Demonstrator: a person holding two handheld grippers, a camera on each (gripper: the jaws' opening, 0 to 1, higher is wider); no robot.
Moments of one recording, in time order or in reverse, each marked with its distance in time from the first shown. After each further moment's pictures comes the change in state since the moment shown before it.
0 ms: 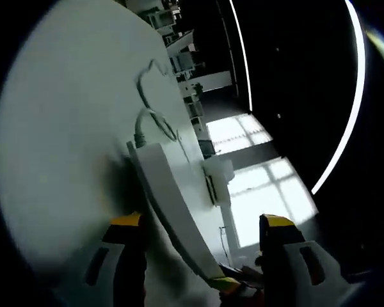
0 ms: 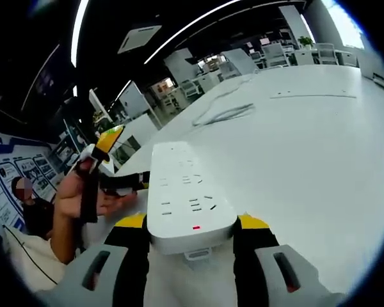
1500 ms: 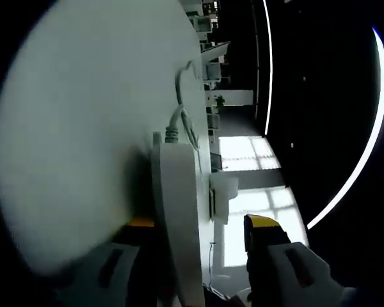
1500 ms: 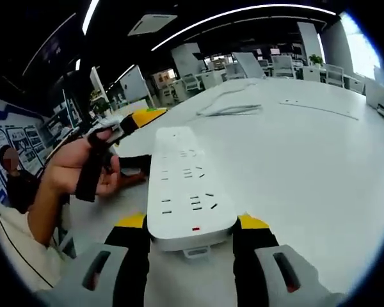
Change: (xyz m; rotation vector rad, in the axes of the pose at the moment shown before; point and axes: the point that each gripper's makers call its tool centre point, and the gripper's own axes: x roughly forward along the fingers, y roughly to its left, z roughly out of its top) left arm 0.011 0.028 0.008 -0.228 -0.082 0.053; right arm 0.009 0.011 -0.023 -0.161 0.041 -0.090
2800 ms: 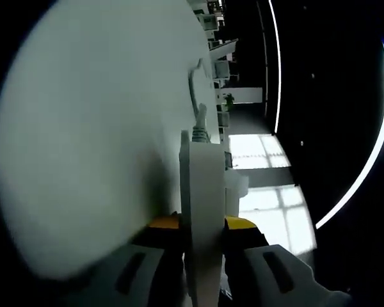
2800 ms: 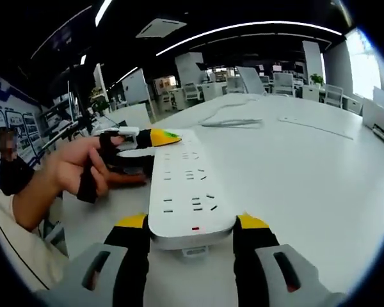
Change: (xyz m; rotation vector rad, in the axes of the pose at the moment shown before) left arm 0.001 0.017 -0.002 0.013 0.017 0.064; right arm -0.005 0.002 0.002 -0.110 -0.073 -0.057
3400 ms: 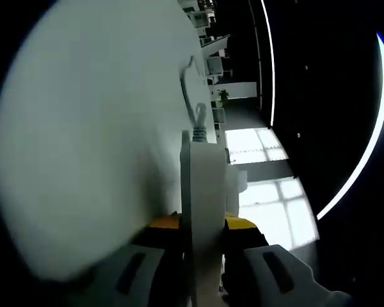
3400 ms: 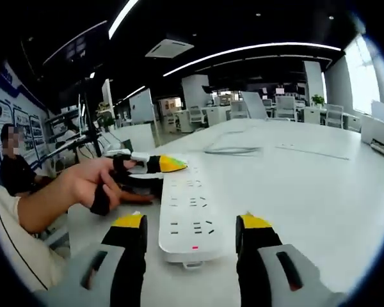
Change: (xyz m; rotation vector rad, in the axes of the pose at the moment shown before) left arm 0.004 -0.005 -0.003 0.051 0.022 -0.022; right arm -0.023 -0.013 0.033 -0.046 -0.186 -0.009
